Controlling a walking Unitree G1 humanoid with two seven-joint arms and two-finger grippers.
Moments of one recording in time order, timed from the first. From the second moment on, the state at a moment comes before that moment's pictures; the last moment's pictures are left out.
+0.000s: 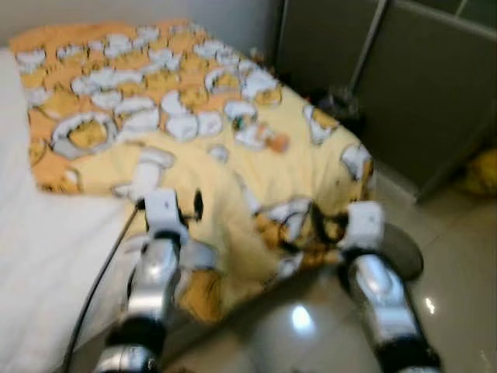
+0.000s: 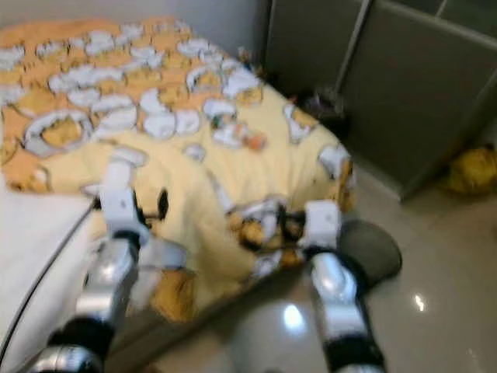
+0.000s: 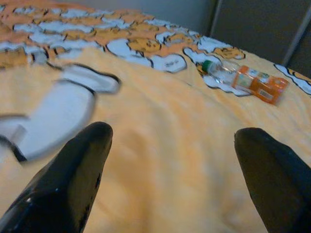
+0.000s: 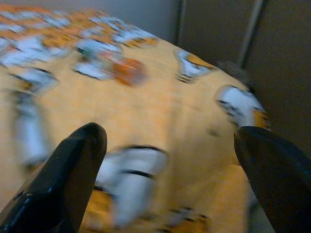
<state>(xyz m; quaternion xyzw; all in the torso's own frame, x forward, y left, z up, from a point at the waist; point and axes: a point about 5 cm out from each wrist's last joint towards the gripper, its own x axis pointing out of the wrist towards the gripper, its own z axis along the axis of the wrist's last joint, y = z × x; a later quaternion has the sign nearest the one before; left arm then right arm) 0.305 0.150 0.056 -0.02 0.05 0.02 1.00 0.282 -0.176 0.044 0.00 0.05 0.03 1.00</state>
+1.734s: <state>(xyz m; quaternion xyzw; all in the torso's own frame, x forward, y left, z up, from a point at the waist) 0.295 0.145 0.086 0.00 0.01 -0.02 1.00 0.263 -0.171 0.050 -0.01 0.06 0.04 1.00</state>
